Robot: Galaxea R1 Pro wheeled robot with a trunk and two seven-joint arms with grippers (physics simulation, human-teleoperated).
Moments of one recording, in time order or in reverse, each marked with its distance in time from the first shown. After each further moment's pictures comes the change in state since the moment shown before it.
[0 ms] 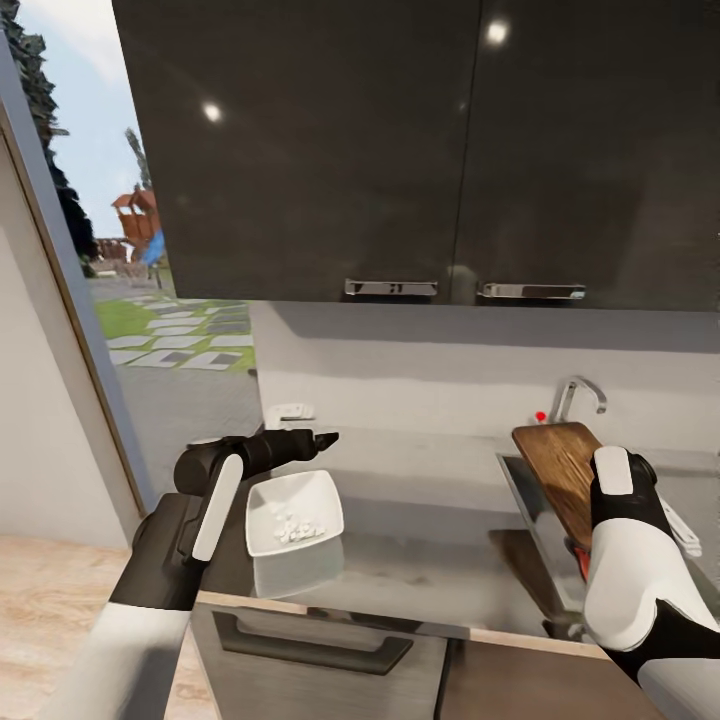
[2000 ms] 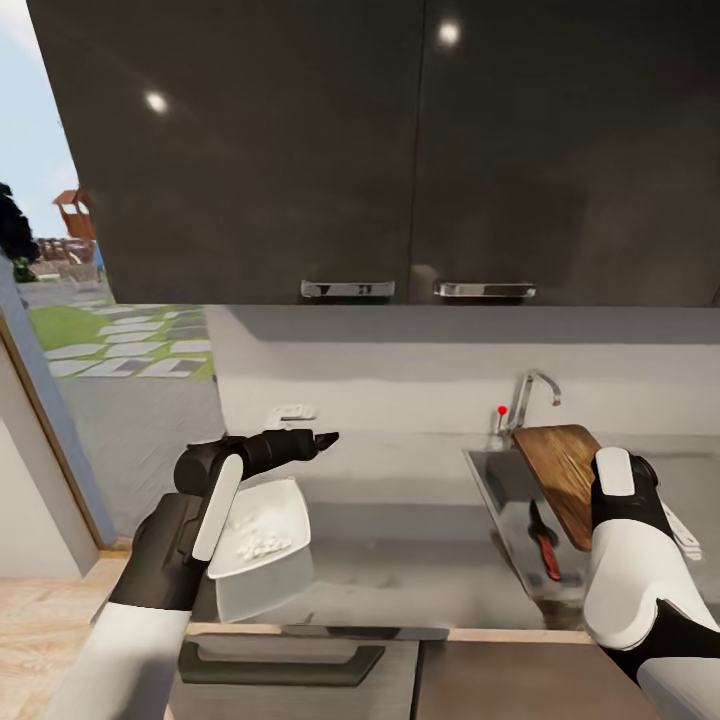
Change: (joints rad) left arm 0.000 0.000 0.000 0.000 0.000 -0.002 0.000; right arm 0.000 0.001 -0.016 0.002 -0.005 0.002 -0.003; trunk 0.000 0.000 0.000
